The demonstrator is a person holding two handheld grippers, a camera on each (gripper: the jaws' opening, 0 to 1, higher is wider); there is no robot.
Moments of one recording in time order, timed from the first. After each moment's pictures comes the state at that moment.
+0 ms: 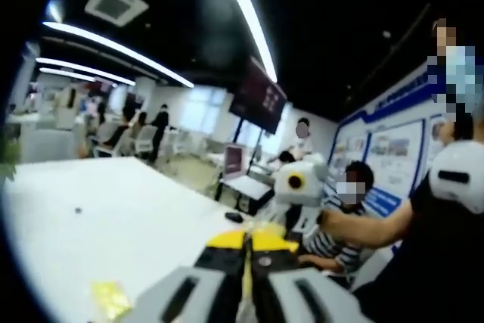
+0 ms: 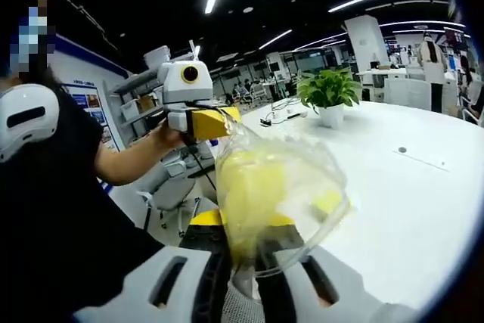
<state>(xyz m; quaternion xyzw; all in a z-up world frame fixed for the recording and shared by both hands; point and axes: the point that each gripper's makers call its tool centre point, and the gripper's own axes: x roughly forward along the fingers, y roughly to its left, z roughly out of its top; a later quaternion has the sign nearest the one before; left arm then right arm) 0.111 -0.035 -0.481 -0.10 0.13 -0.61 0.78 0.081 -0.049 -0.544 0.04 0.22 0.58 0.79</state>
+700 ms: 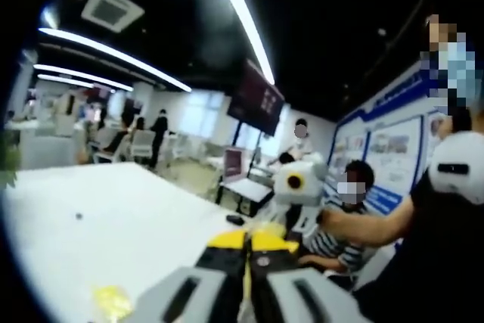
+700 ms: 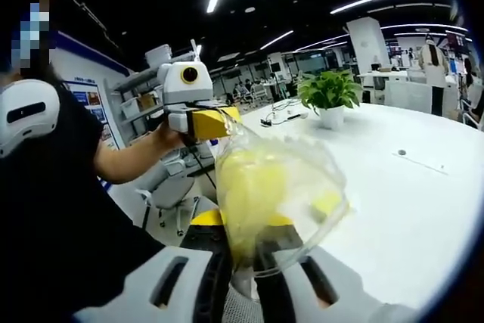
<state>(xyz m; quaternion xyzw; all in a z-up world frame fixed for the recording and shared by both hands) 0.110 -0.035 -0.479 -0.11 0.13 -0.61 0.78 0.083 -0.049 -0.543 0.03 0.21 0.58 0.79</state>
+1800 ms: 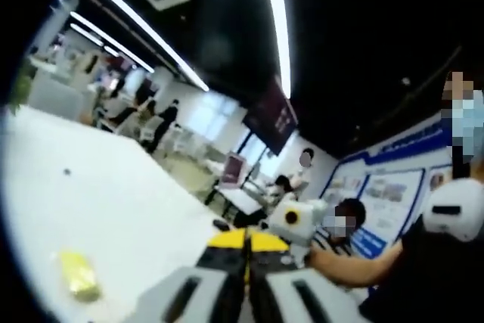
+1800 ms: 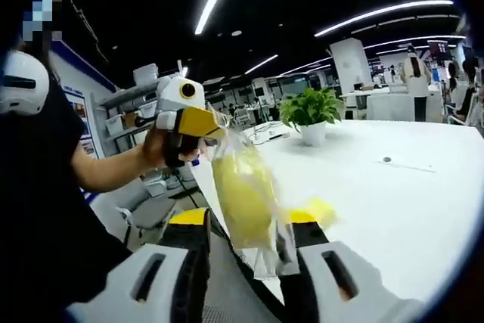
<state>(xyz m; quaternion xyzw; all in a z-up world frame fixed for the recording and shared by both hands) 0.128 -0.031 -0.501 -0.23 0.17 -0.58 0.77 0.113 -0.056 -0.580 0.04 0.15 0.51 0.85</state>
